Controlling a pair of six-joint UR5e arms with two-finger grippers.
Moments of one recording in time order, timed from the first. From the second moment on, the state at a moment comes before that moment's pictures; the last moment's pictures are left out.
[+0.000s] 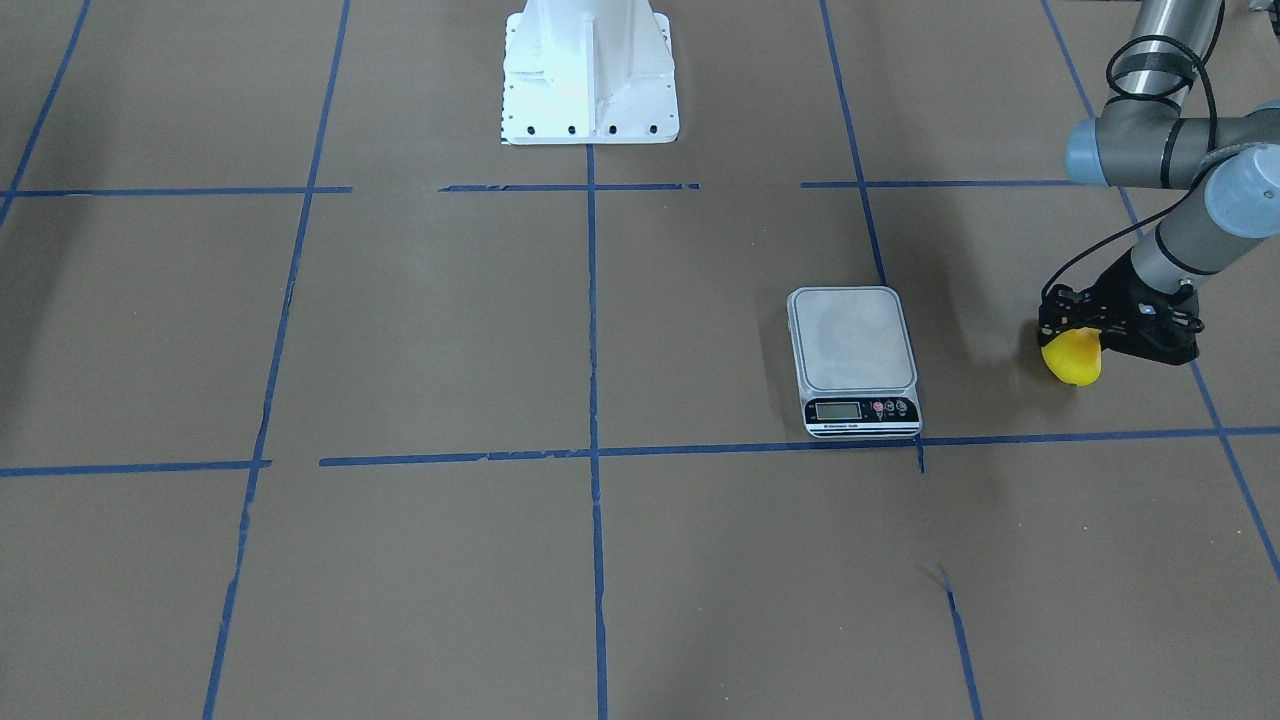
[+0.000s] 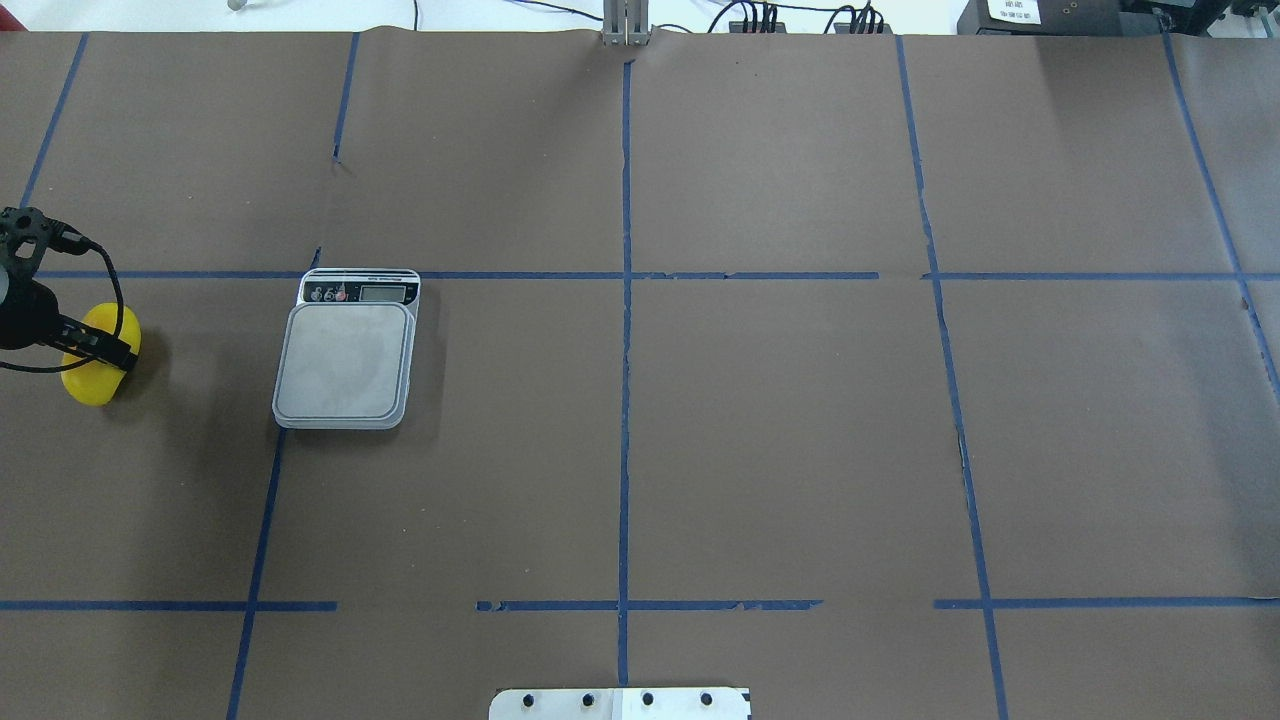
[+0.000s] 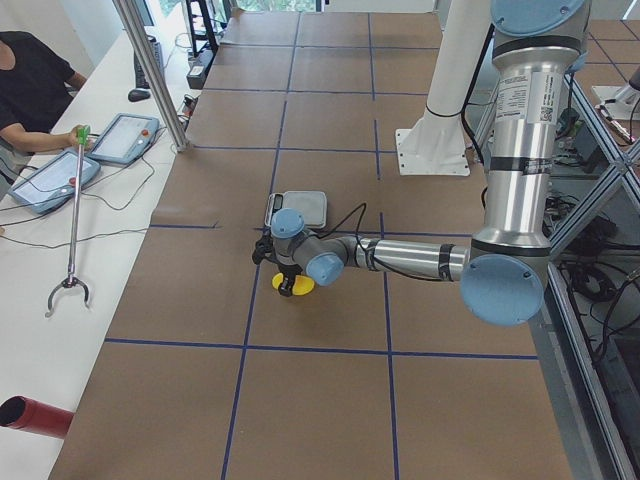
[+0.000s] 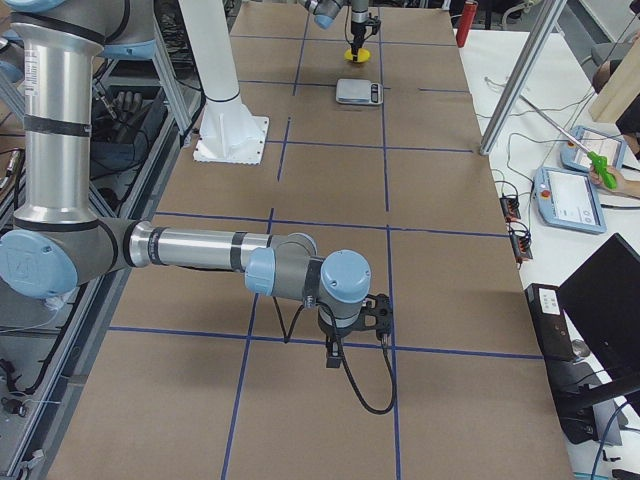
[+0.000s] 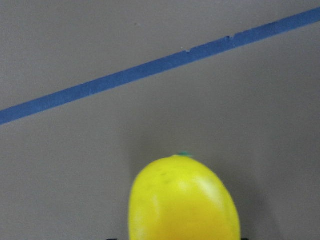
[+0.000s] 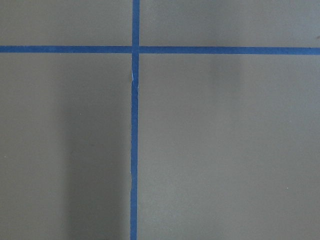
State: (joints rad) left arm -1.00 -1.60 -1.51 -2.17 -2.20 -0.50; right arm 1.64 -1.68 1.67 -1.68 2.35 -0.13
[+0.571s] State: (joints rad) left arm -1.02 -1.58 -1.88 -1.84 -2.29 -0.55; right arm 1.64 -1.68 1.67 -1.68 2.35 -0.13
